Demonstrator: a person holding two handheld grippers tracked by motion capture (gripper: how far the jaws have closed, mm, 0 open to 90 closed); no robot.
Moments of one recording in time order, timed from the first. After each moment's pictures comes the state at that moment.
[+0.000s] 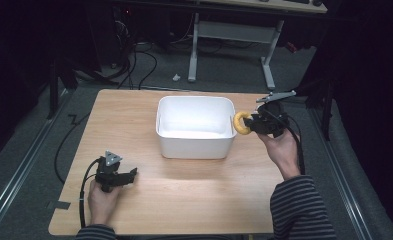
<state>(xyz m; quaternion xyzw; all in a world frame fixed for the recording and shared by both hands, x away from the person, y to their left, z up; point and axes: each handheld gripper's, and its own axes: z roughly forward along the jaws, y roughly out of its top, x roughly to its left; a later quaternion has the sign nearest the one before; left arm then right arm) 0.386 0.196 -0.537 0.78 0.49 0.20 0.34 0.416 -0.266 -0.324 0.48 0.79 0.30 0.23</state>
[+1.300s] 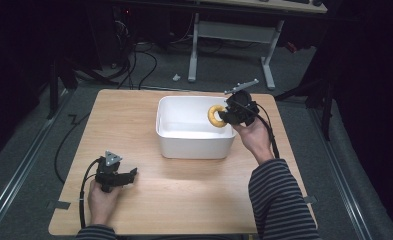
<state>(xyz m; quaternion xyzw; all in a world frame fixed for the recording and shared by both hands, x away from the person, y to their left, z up) 0.386 0.196 -0.537 0.78 0.49 0.20 0.34 0.457 -0.201 -0.328 0.44 0.83 0.28 0.22</state>
